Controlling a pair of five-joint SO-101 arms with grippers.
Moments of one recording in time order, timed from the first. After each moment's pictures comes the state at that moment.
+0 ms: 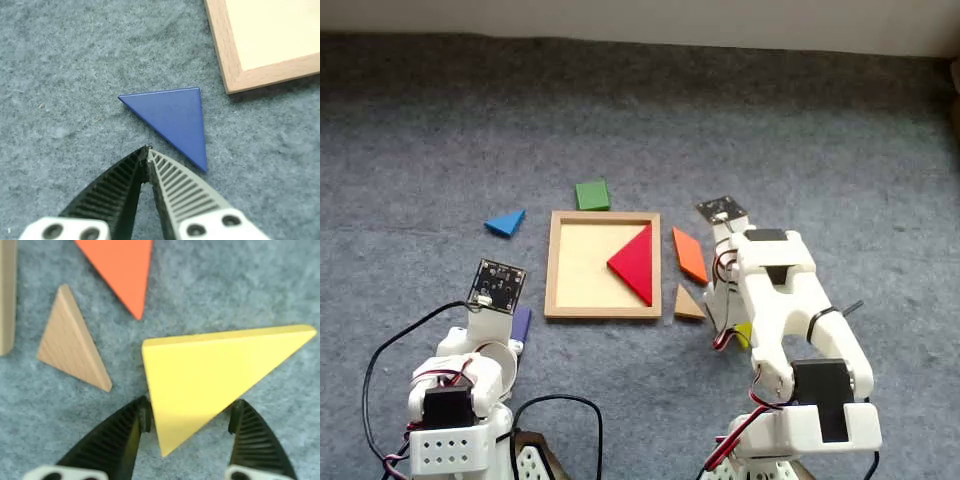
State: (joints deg) left arm -11.1 -102.3 96.0 75.8 -12.6; right arm -9.3 -1.9 40.7 61.9 20.9
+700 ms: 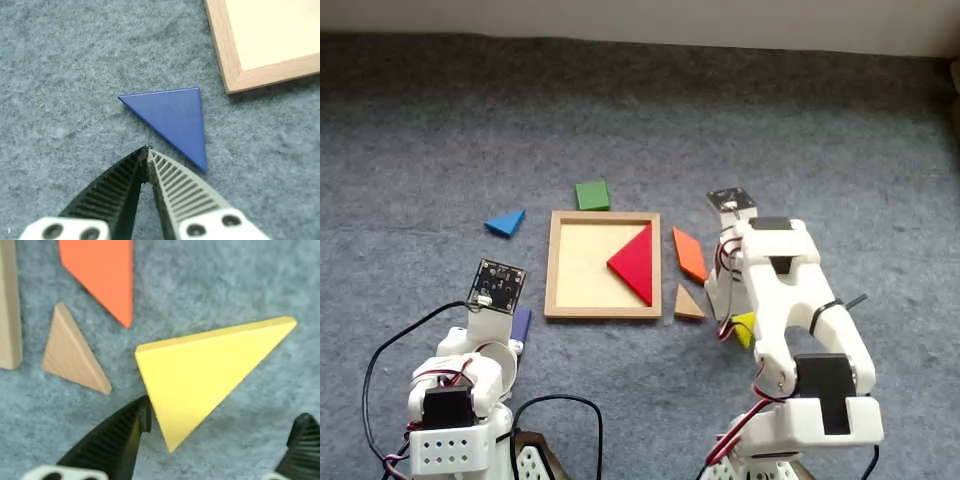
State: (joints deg) left arm -11.1 -102.3 96.0 75.8 -12.6; right arm -6.9 -1.1 35.6 66.2 18.2
